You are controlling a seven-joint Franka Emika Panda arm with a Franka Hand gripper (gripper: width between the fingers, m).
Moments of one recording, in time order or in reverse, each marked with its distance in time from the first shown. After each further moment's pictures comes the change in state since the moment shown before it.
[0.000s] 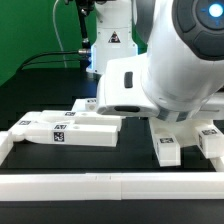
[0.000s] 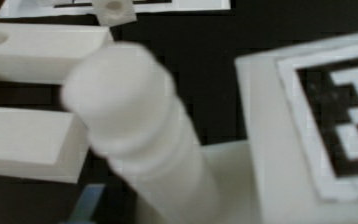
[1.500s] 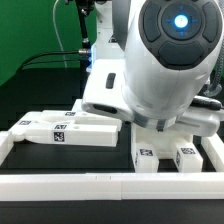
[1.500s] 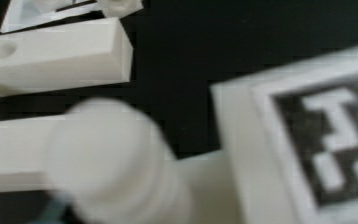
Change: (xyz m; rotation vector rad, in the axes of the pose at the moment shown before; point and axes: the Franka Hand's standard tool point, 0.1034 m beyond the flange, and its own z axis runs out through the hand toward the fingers) arm 0.008 0.021 0.009 0.017 0.008 0.168
